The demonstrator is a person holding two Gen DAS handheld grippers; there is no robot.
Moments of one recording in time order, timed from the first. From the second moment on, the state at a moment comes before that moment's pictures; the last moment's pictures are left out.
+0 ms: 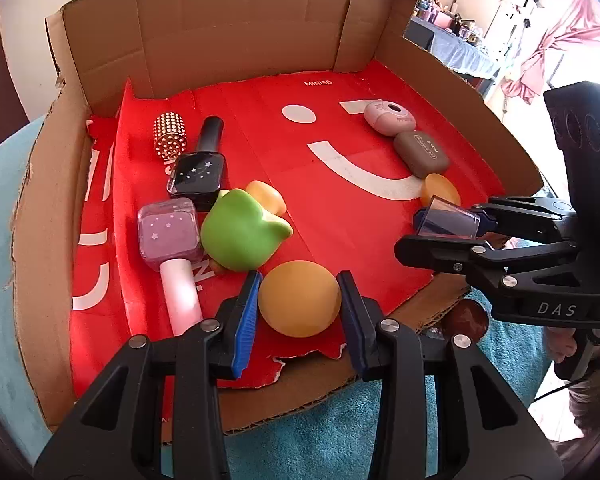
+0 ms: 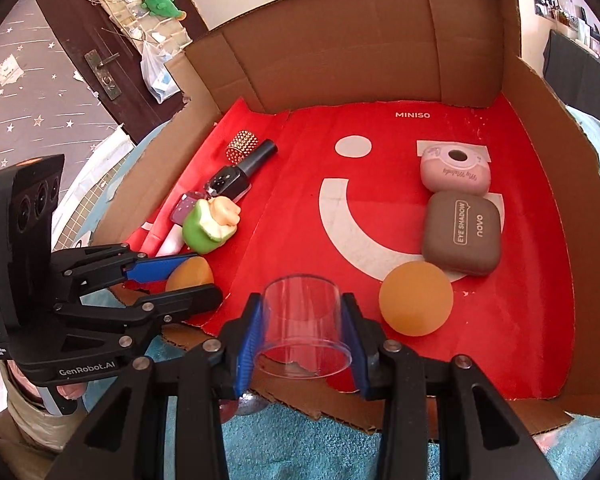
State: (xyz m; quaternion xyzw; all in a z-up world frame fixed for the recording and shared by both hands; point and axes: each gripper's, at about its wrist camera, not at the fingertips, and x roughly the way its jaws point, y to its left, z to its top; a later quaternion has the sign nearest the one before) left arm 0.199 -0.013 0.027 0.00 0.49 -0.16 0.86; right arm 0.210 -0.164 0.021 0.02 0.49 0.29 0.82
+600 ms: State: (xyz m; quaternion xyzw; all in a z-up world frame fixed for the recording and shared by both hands) left arm 0.205 -0.020 0.033 0.03 0.45 -0.11 0.89; right arm 0.214 -0.173 0.018 0.00 0.46 0.24 0.85
